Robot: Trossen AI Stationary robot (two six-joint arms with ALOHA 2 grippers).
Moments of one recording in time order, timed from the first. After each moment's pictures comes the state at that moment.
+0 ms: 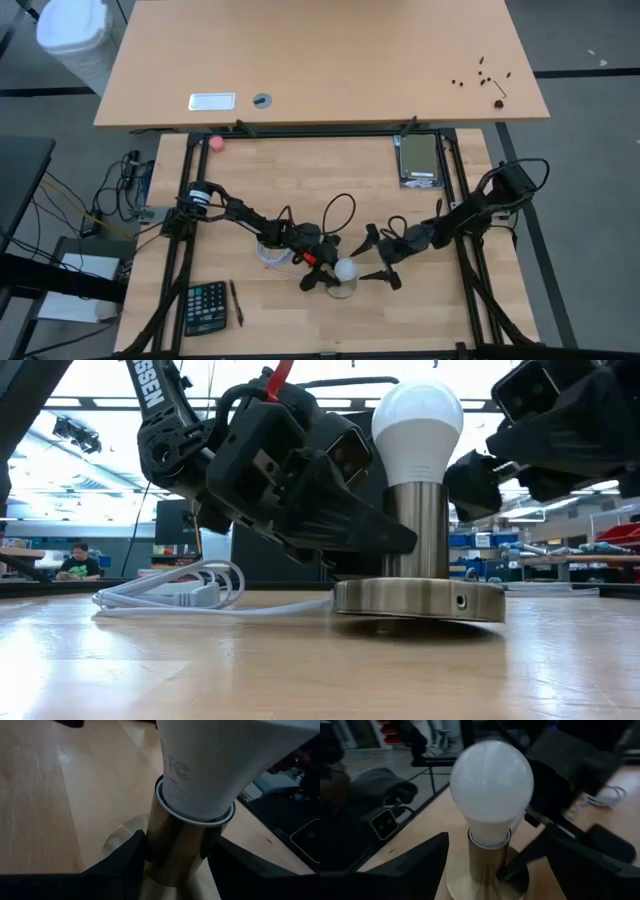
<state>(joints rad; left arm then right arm) -0.15 2.12 0.97 0.78 0.45 -0.16 0.37 1.65 0.32 1.16 0.03 0.11</state>
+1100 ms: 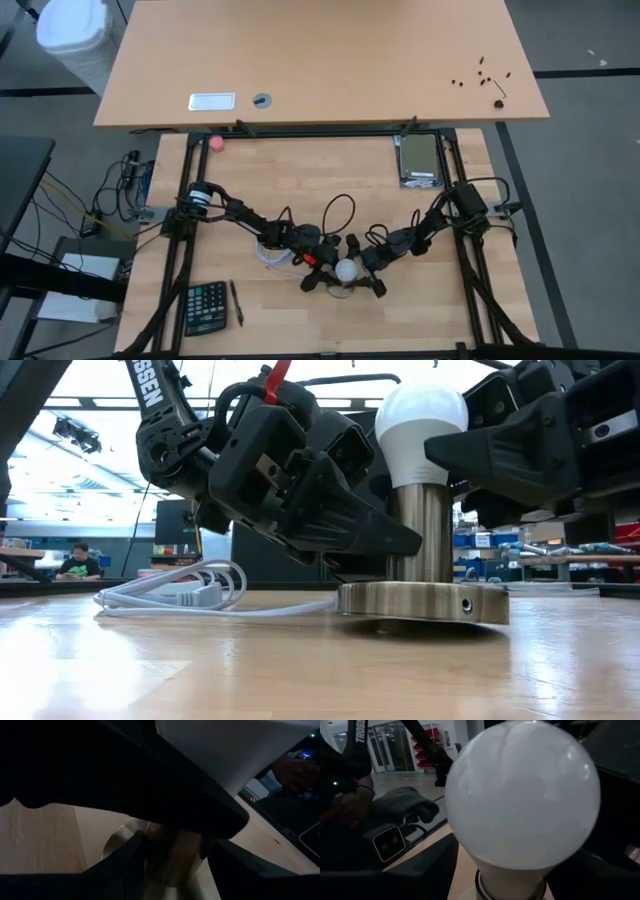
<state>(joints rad) -0.15 2.12 0.97 0.79 0.41 -0.13 0.33 2.06 0.50 1.55 -0.13 0.08</state>
